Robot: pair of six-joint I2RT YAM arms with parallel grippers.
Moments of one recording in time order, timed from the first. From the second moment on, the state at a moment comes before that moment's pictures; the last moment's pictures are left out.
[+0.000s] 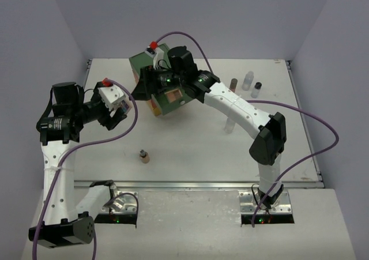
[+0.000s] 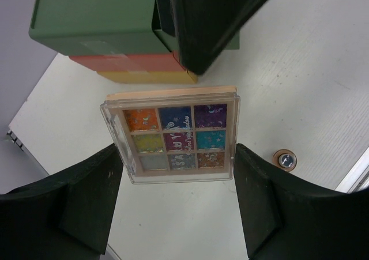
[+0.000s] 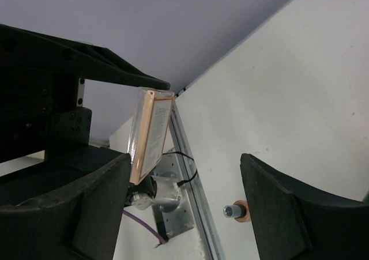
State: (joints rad) left arm 0.17 0.93 1.24 -0.98 0.72 0.83; right arm 0.79 1.96 1.93 -0.28 -0.60 0.50
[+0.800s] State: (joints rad) left arm 0.17 0.99 1.20 -0.91 0.73 0.76; right arm 0.83 2.05 1.94 -0.22 -0.61 0.58
